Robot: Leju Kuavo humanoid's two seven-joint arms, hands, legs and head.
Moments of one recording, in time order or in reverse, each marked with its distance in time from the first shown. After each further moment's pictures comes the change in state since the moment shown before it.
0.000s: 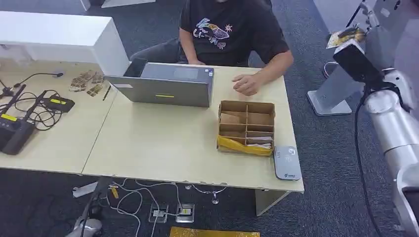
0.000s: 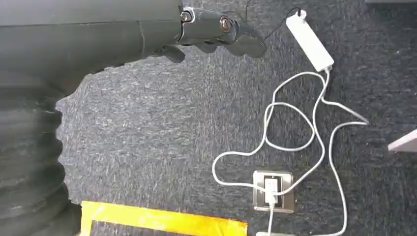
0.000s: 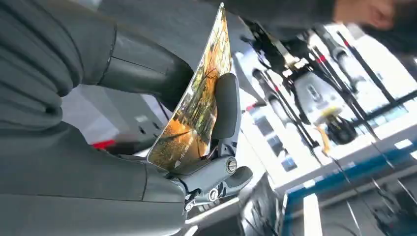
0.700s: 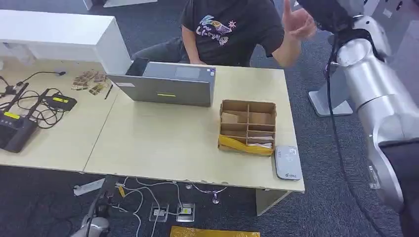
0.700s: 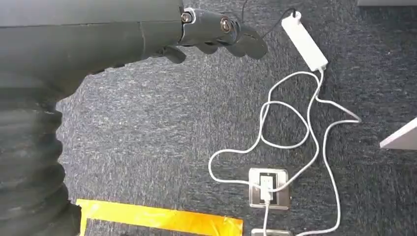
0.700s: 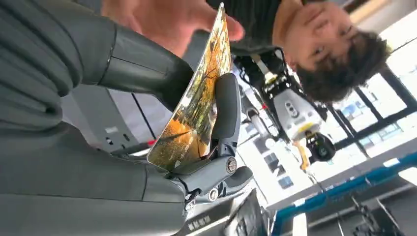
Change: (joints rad) left arm -0.012 -0.036 -0.004 0.000 -0.023 0.044 -0.009; right arm -0.291 0.266 0.043 0.263 0.113 0.107 0.161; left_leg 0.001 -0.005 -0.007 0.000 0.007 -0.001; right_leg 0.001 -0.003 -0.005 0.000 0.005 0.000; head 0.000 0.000
